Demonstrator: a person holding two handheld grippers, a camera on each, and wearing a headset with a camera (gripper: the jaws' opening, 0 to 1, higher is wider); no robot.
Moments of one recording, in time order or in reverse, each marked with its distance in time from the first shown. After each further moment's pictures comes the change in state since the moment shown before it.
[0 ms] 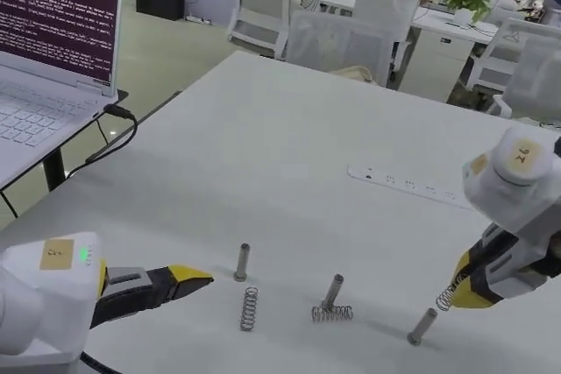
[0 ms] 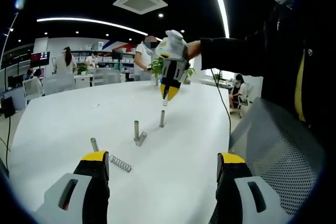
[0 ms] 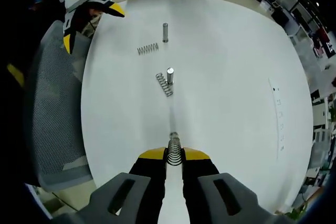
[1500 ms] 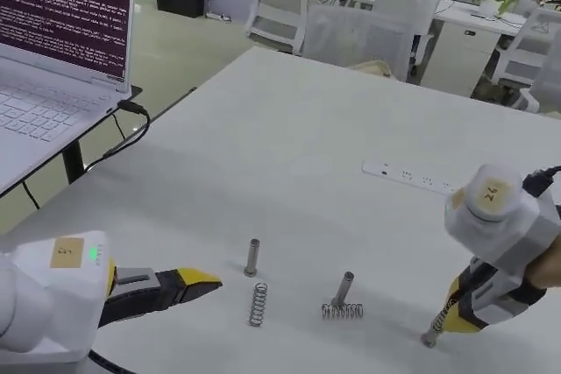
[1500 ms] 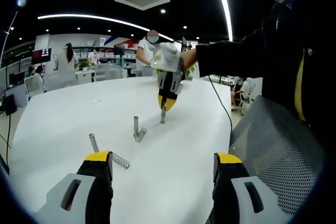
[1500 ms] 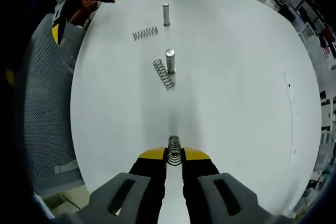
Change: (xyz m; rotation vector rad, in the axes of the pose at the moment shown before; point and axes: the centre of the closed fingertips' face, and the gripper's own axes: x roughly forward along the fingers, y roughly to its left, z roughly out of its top) left arm 0.004 -0.004 -0.006 -0.011 0.038 0.017; right arm 0.053 -0.002 -0.014 -0.011 0.033 0.039
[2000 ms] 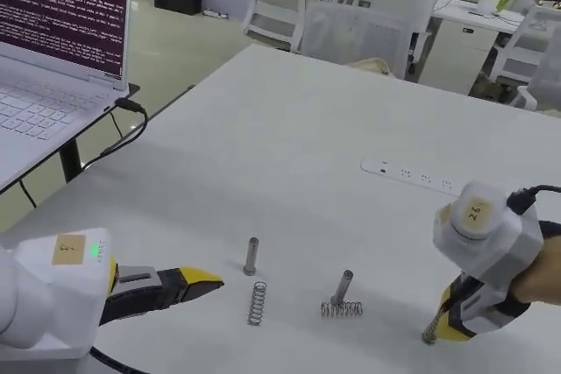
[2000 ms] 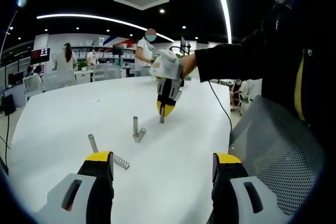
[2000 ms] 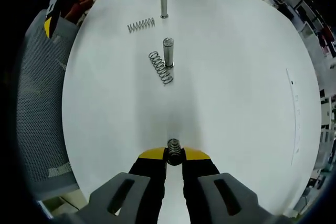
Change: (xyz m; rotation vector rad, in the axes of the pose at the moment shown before) left arm 0.002 0.002 0.001 0.001 0.000 -0.012; right arm 0.016 -0.002 -0.005 0.008 0.007 -0.019
